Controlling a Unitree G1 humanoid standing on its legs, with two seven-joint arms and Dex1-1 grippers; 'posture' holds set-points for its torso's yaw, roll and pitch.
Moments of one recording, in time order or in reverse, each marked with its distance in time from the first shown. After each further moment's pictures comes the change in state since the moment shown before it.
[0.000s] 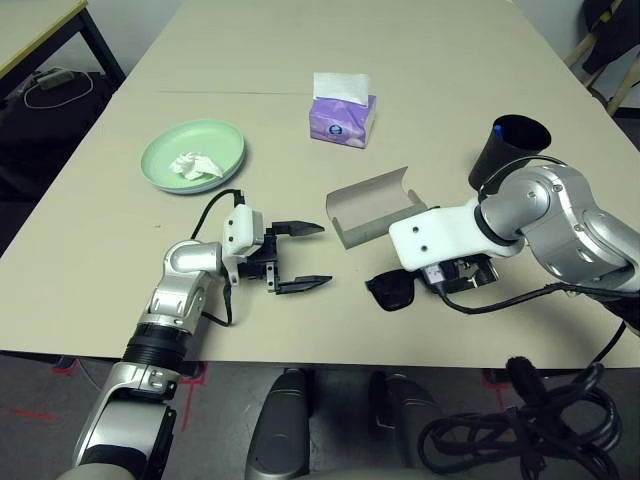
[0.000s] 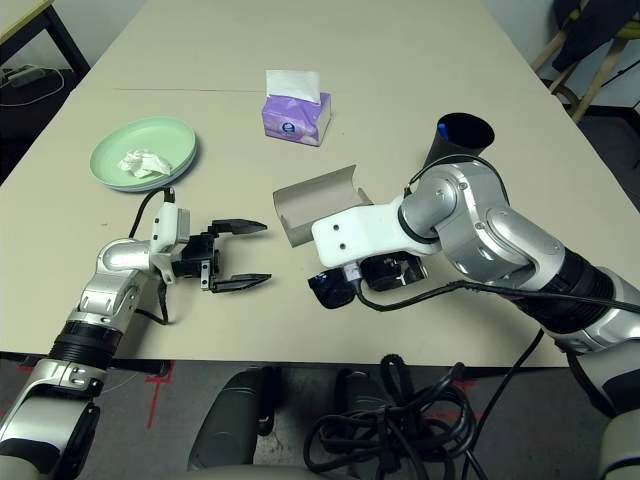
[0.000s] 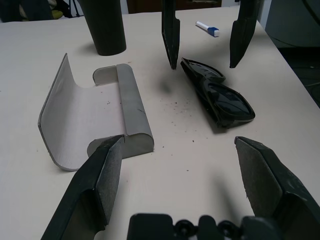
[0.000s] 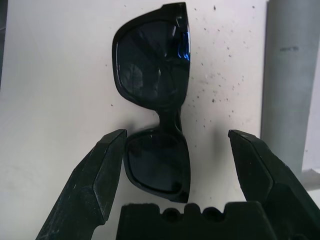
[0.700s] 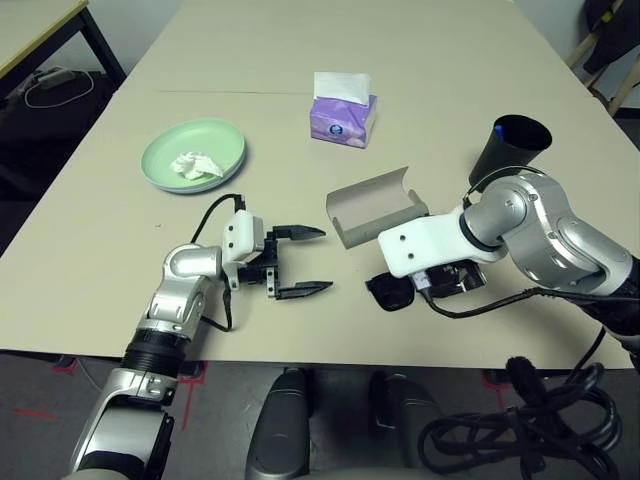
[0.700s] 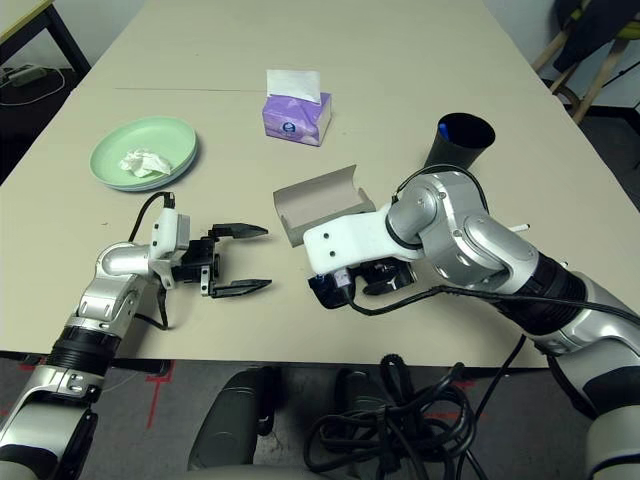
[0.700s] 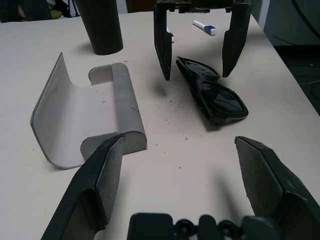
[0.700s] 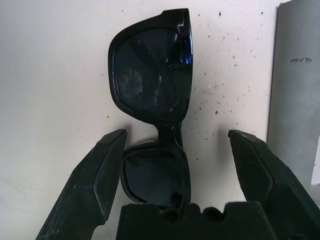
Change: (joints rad) left arm 0.033 0.009 -0.002 -0.041 0.000 0.000 0.006; right arm 0.016 0.057 0.008 0.040 -0.066 -0.014 0.009
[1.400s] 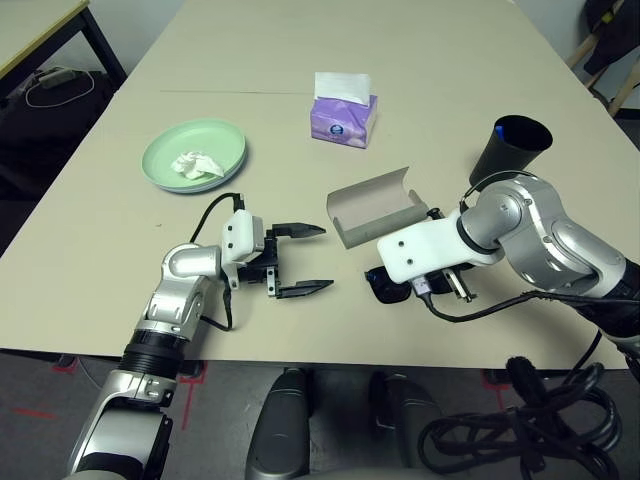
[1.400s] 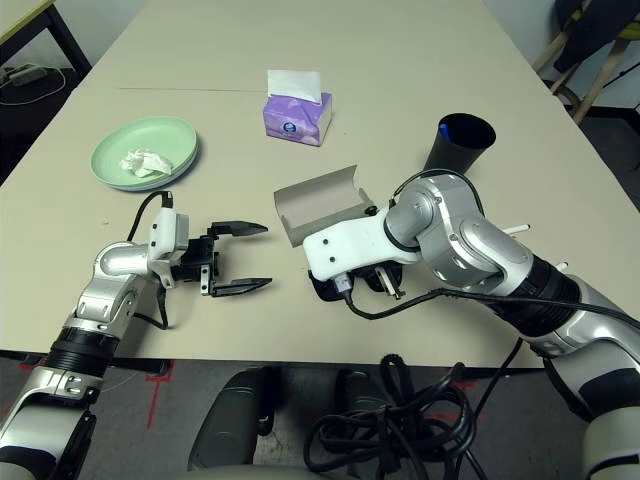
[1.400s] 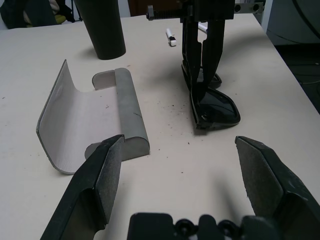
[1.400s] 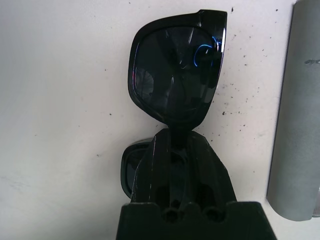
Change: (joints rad) left arm 0.003 0.001 0.000 -0.029 0.000 0.000 0.015; right arm 0.014 0.014 -0.002 0.030 -0.031 -0.050 0.019
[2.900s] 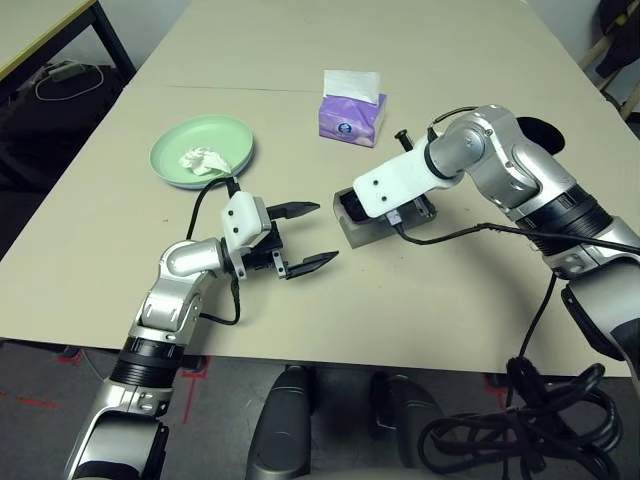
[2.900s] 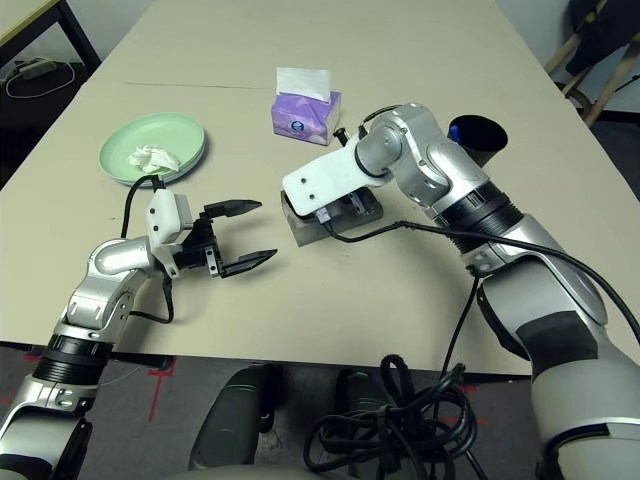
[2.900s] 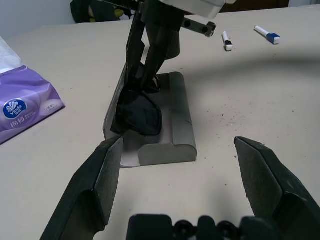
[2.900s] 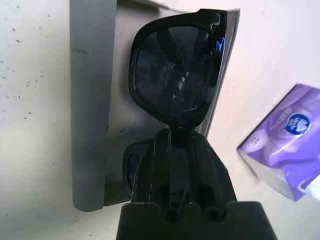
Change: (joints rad) left arm 0.042 0.013 0.017 -0.217 0.023 0.171 0.268; right arm -0.301 0.243 -0.079 0.641 -0.176 -0.592 -0.262
